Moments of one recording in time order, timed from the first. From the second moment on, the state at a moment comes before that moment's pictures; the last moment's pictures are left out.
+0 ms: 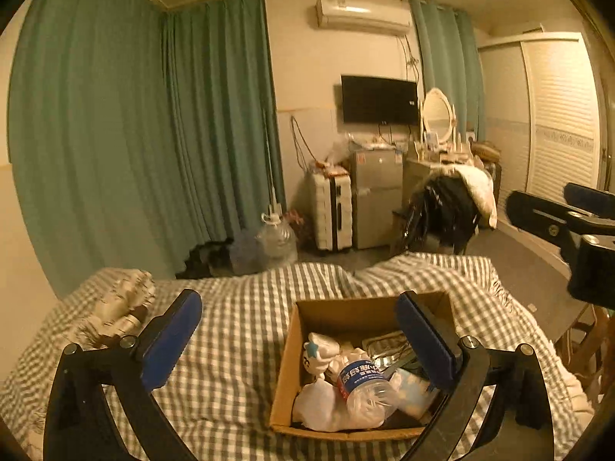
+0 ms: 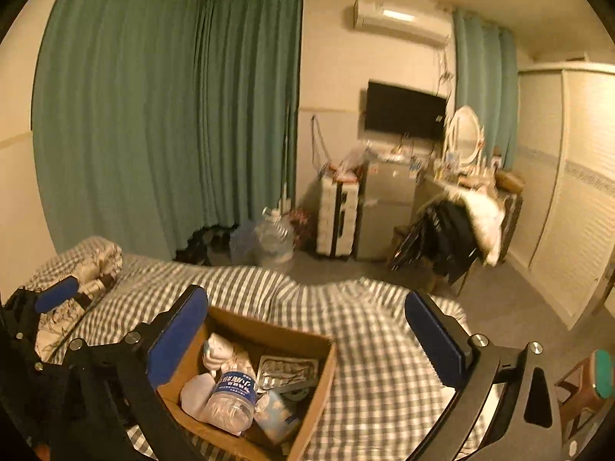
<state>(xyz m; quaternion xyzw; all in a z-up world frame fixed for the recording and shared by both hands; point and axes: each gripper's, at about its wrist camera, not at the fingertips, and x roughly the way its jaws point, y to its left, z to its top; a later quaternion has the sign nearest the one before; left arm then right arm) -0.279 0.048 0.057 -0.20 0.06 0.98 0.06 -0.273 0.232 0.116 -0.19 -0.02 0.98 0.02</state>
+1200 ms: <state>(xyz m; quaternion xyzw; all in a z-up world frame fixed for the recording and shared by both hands) -0.187 0.010 -0.020 -0.21 -0.04 0.98 0.00 -0.176 0.229 0.012 -0.22 -0.02 0.97 0.05</state>
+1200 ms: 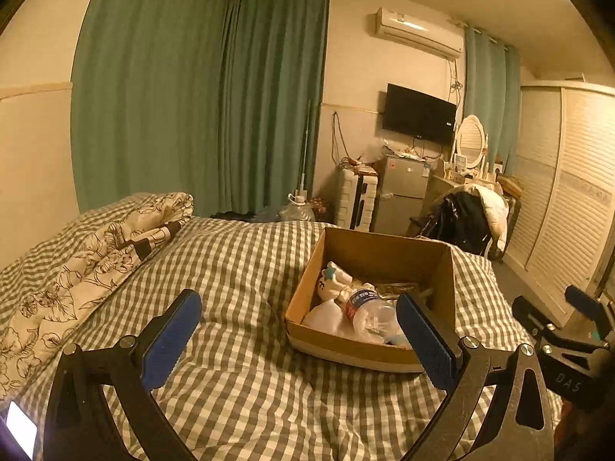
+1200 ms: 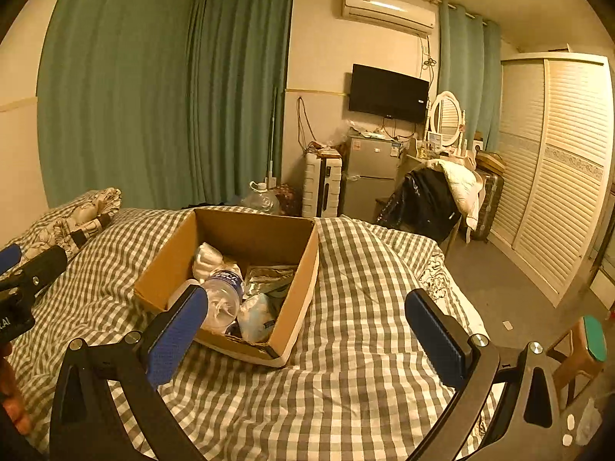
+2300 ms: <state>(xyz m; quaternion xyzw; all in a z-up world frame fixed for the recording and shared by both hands) -0.181 0.022 -0.017 -0.20 0.00 0.98 0.00 -0.167 0.231 0.018 -0.21 -0.02 0.98 0.04</state>
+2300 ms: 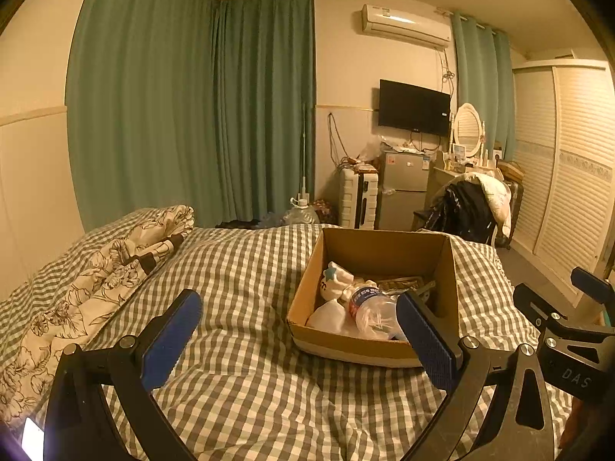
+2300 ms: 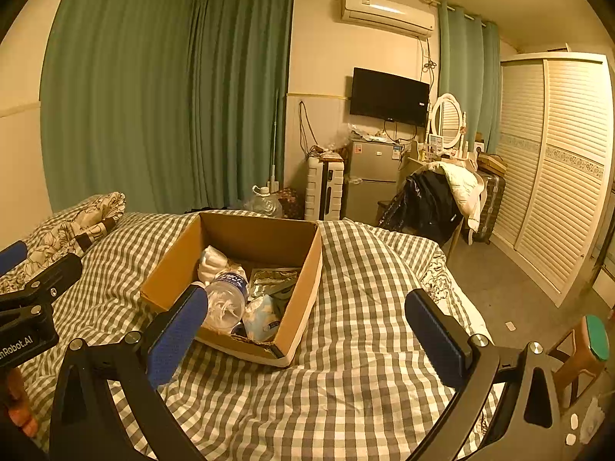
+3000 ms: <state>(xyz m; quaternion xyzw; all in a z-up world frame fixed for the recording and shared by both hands) -0.181 0.022 -0.016 -0.20 0.01 0.98 0.00 -0.165 0.230 0.019 -0.21 -0.02 0.98 0.05</state>
